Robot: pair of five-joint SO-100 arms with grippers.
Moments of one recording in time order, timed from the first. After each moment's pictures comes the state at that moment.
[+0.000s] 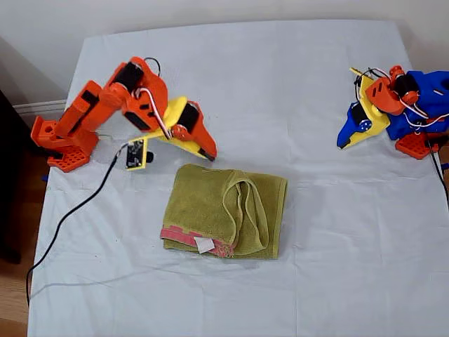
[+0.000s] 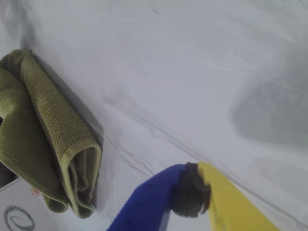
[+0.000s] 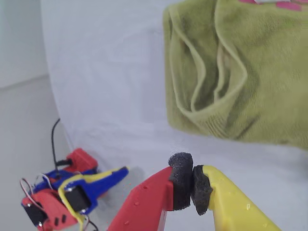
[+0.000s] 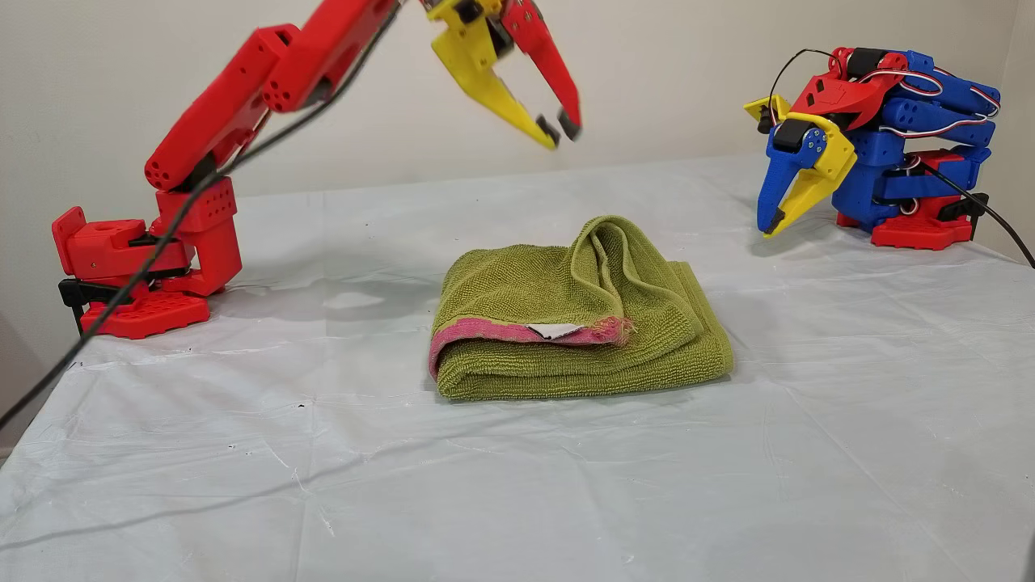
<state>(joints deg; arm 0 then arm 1) 16.3 61.6 -7.2 117.8 -1.0 -15.0 185.4 168.2 73.3 3.3</state>
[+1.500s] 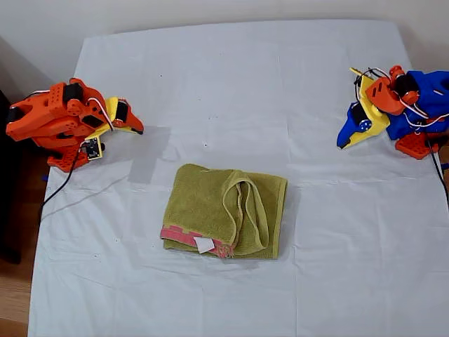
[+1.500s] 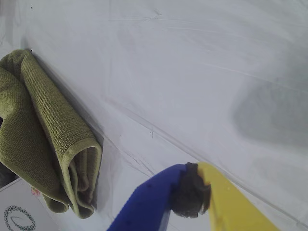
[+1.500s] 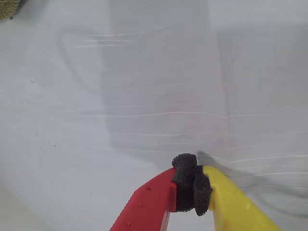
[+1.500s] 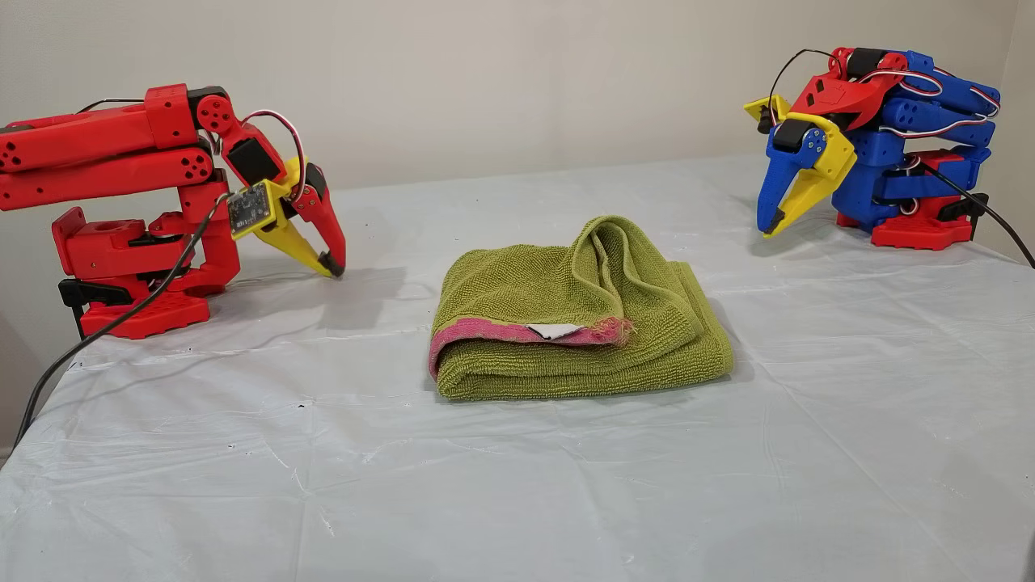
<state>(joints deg) -12.9 180.4 162.5 80.9 17.7 -15.0 185.4 168.2 73.3 3.3</state>
